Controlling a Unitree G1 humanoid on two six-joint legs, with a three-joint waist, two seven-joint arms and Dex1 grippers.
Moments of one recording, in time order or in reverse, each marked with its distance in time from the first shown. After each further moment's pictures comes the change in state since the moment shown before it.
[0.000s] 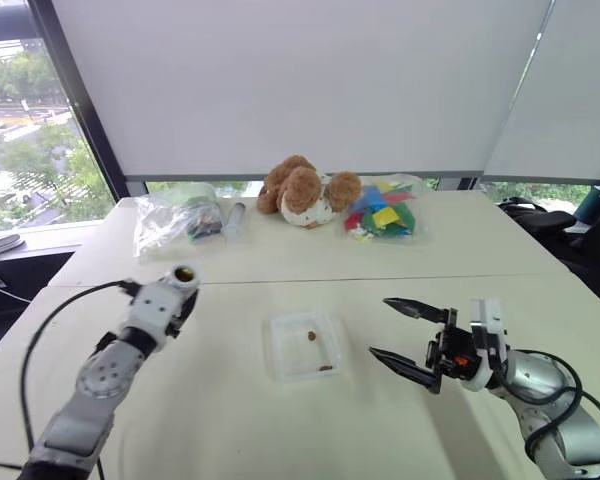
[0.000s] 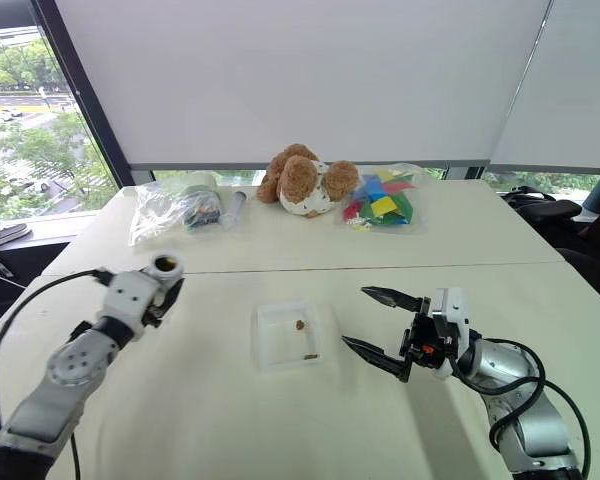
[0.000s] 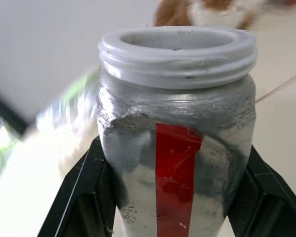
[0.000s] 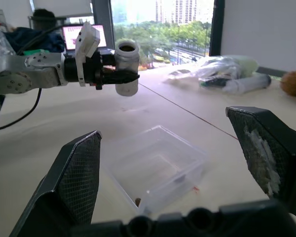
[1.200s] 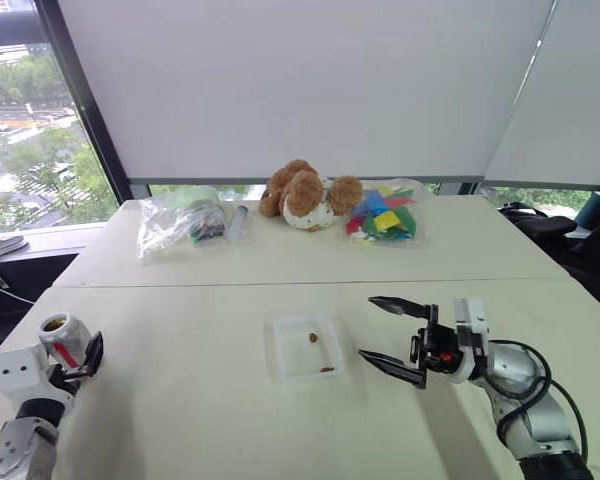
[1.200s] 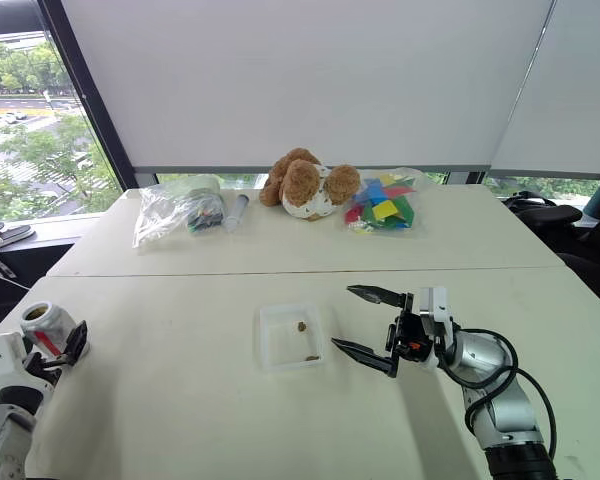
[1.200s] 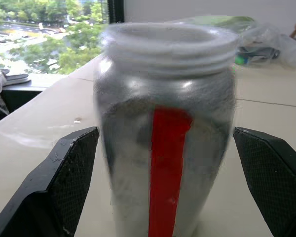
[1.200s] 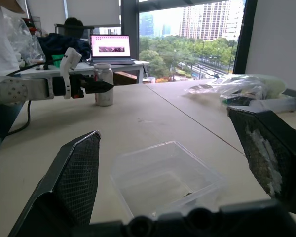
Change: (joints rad) left arm 0.150 -0.144 0.386 0.263 -0.155 -0.165 -0.165; right arm -0.101 0.033 0.039 0.170 -0.017 -0.115 0.120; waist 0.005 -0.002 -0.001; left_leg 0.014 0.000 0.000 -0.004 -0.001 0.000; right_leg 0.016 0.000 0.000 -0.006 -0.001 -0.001
